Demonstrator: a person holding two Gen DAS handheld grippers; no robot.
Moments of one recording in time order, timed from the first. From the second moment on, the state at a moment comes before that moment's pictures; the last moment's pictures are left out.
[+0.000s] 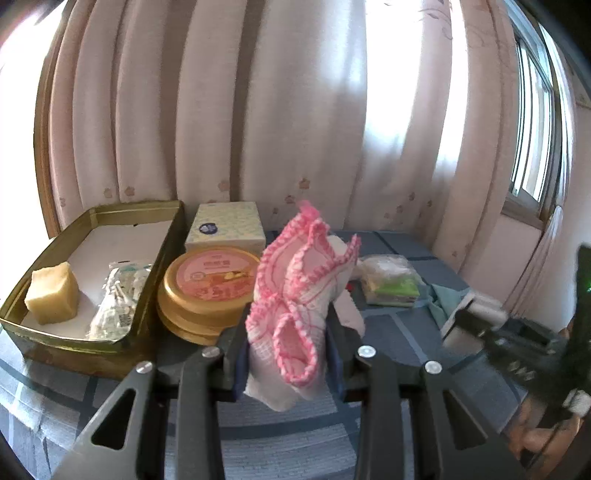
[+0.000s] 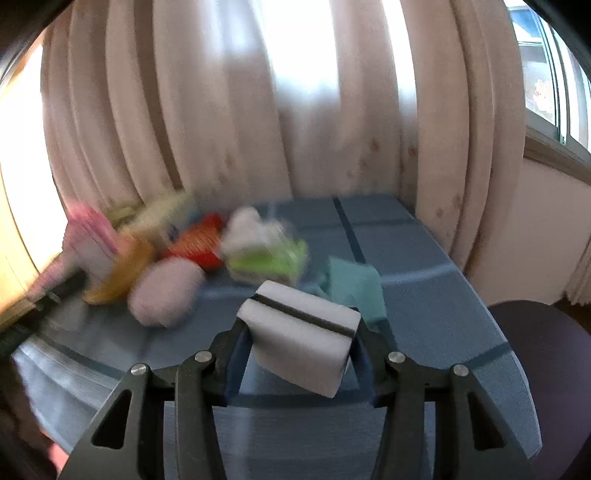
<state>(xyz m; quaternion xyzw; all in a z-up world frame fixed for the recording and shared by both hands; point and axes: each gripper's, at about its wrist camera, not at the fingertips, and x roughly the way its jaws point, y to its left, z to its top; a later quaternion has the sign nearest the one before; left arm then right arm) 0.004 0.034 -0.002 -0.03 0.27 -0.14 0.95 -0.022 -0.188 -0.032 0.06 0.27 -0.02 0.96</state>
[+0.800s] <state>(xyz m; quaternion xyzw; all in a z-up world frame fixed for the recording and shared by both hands) 0.002 0.116 0.002 -0.05 0.24 -0.06 0.97 -0.009 -0.048 0.018 0.02 0.19 0.09 0.98</state>
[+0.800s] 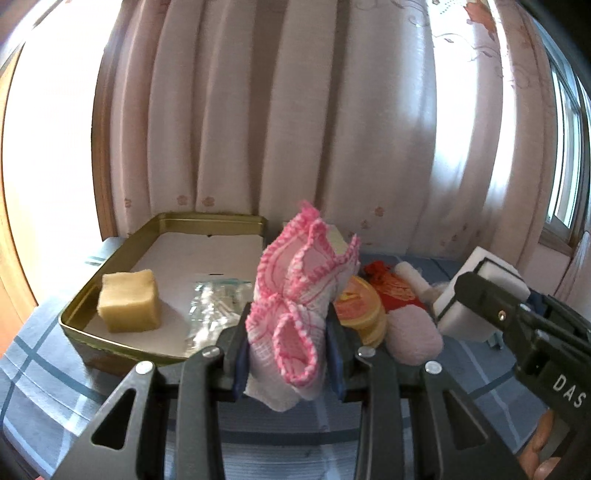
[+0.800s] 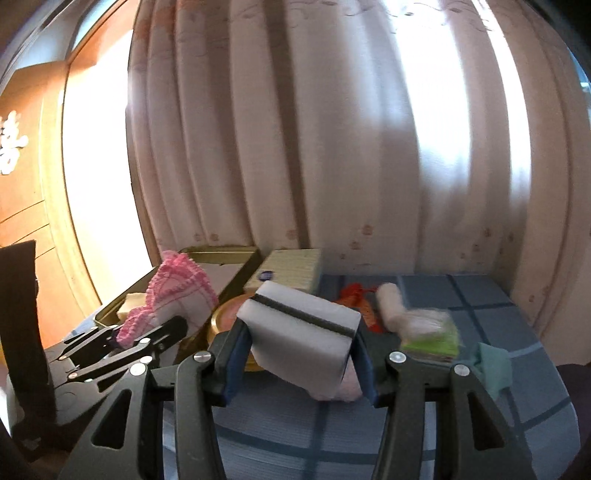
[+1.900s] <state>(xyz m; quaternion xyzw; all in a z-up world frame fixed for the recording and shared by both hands) 0.018 0.212 0.008 -0.09 0.22 0.03 0.97 0.030 0.057 0.033 -0.01 0.16 0.17 0.97</state>
